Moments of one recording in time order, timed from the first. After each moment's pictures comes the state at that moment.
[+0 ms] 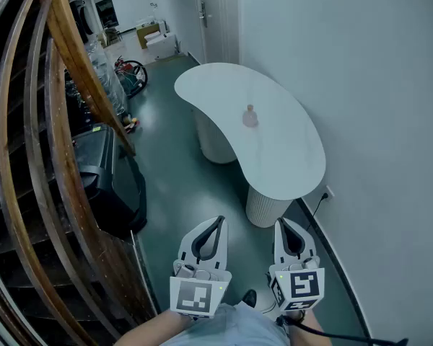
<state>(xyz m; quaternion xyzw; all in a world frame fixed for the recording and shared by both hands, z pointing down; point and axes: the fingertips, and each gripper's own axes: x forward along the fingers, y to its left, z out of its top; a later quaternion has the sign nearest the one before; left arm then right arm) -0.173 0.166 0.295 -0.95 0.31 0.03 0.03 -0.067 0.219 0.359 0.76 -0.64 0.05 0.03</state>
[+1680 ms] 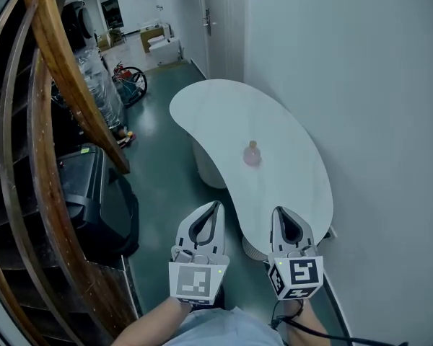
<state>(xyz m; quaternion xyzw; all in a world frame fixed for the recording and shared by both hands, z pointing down) -0.071 -0.011 0.282 -0.94 0.34 0.05 0.06 0.042 0.041 0.343 0.76 -0.65 0.04 0.01</state>
